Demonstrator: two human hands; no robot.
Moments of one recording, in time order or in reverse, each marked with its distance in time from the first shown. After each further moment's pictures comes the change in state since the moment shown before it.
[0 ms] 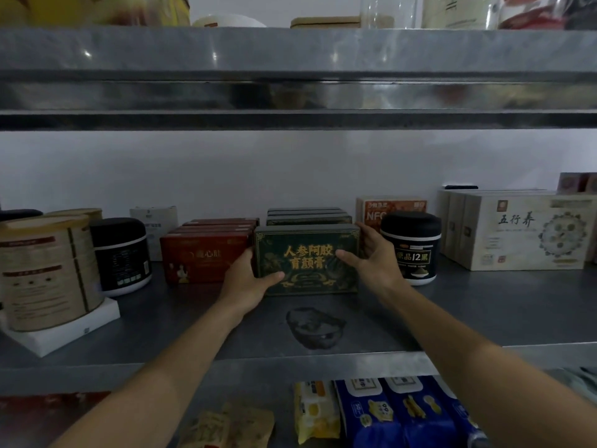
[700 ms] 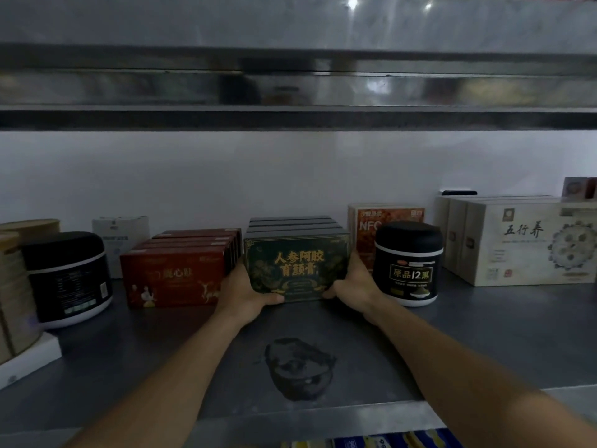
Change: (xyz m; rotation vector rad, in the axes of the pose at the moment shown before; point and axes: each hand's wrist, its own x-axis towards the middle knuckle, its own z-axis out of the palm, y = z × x) left_hand 0.053 -0.020 0.035 0.113 0.018 0.012; right_hand 0.045 0.041 0.000 -0.211 -0.152 0.180
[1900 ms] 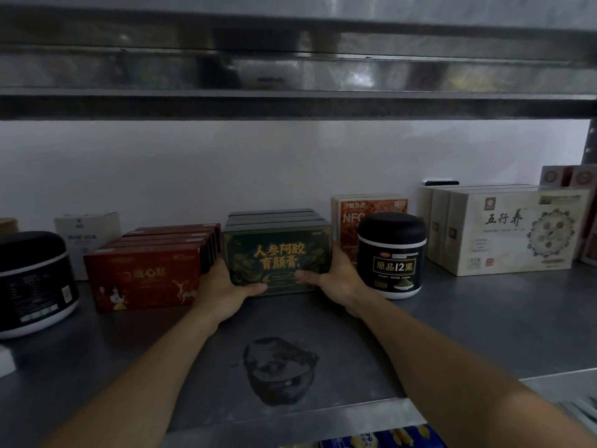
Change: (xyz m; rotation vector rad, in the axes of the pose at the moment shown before) left_hand 0.014 -0.010 0.005 -0.051 -0.036 -0.051; right_hand 0.010 0.012 0.001 0.002 0.040 -0.056
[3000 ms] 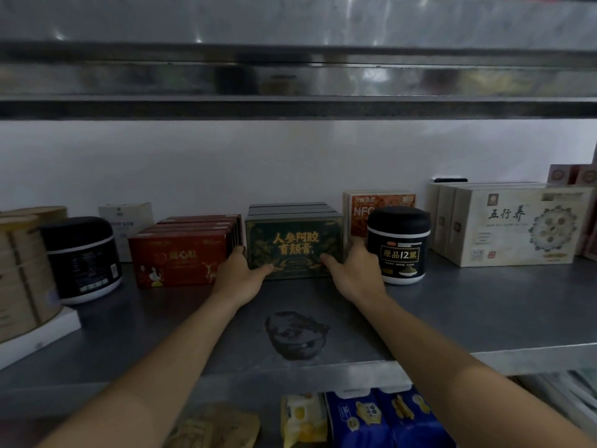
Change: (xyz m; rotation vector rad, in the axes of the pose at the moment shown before) left_hand -0.048 0.040 -0.015 0.159 0.047 -0.087; right_hand -0.052 -0.031 0.003 -0.455 0.269 0.032
